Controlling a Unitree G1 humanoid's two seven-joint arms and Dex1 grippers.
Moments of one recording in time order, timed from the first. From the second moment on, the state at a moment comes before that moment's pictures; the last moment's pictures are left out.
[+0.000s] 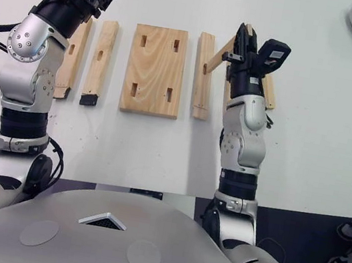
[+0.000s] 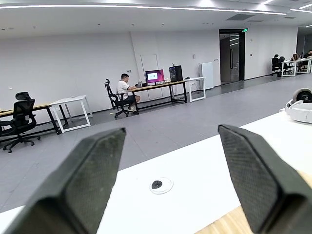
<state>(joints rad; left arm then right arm) -0.31 0.21 0.03 -0.16 -0.19 0.21 -0.34 -0.11 -0.07 -0.04 -0.05 0.43 0.08 0.09</state>
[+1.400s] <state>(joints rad) -0.30 0.22 0.03 -0.16 -0.18 0.21 -0.32 -0.07 0.04 -0.09 -0.06 0.31 0.04 0.09</state>
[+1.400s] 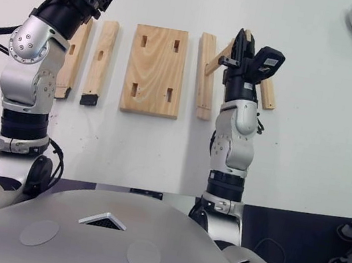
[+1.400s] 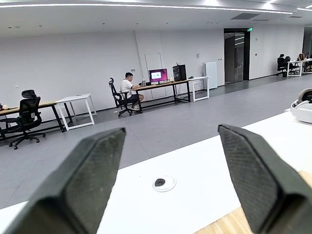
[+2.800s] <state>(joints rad) -0.29 0.22 0.02 -0.16 -0.19 0.21 -0.32 -0.08 0.02 -0.05 0.02 0.23 -0.10 0.14</state>
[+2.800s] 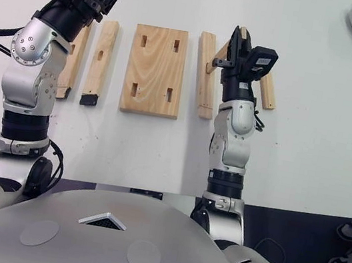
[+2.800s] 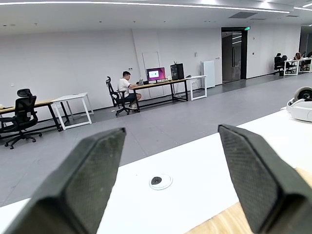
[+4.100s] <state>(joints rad) -0.29 0.23 0.01 -0.16 -0.18 0.21 -0.32 -0.05 -0.12 -0.02 0.04 0.16 -0.05 0.21</state>
